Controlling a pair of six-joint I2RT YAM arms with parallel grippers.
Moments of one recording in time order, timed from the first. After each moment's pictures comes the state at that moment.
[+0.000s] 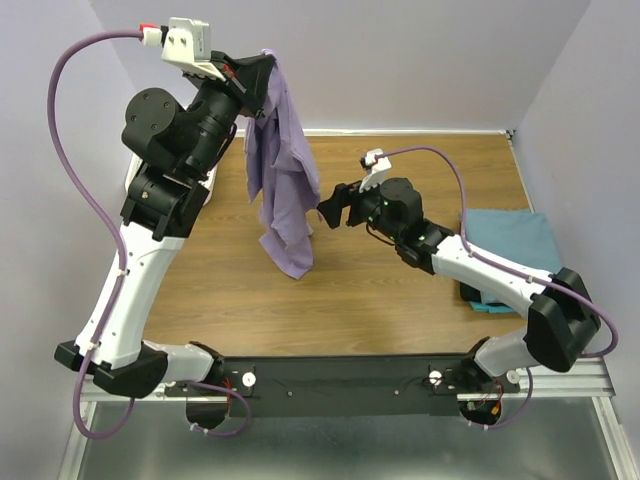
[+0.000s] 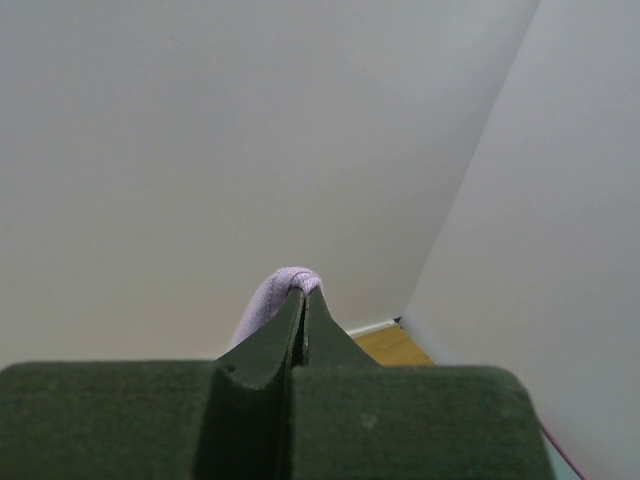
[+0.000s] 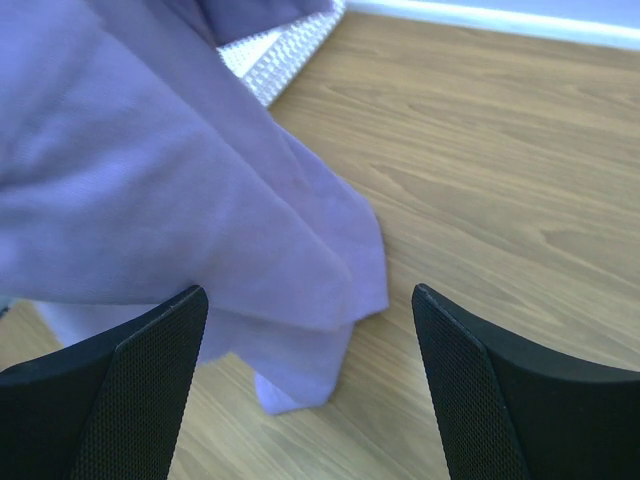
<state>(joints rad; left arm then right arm) -0.48 1.30 1.85 -0.17 0.00 -0.27 0.74 1.44 1.01 0.23 0.03 0.31</state>
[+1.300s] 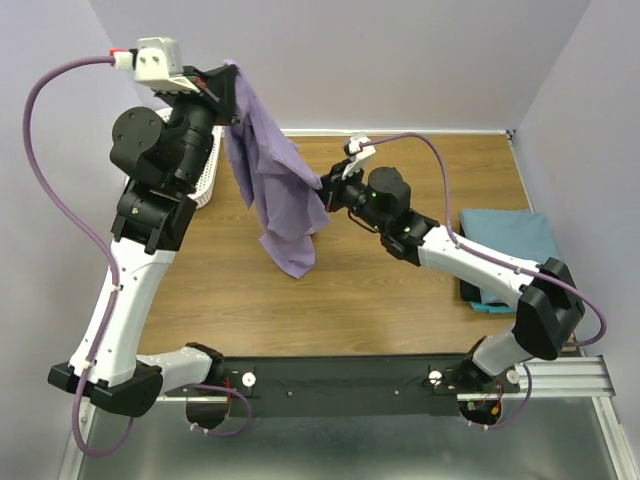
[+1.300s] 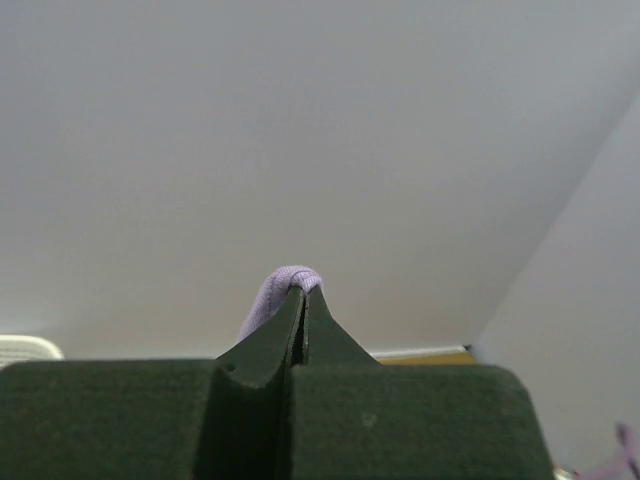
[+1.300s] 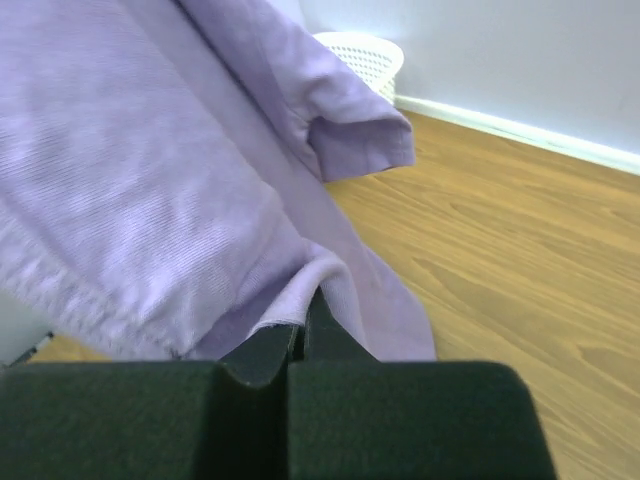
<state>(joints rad) -0.41 1.20 1.70 -0.14 -0.12 -0.26 0.80 1.53 1.14 0.35 0.04 0.25</state>
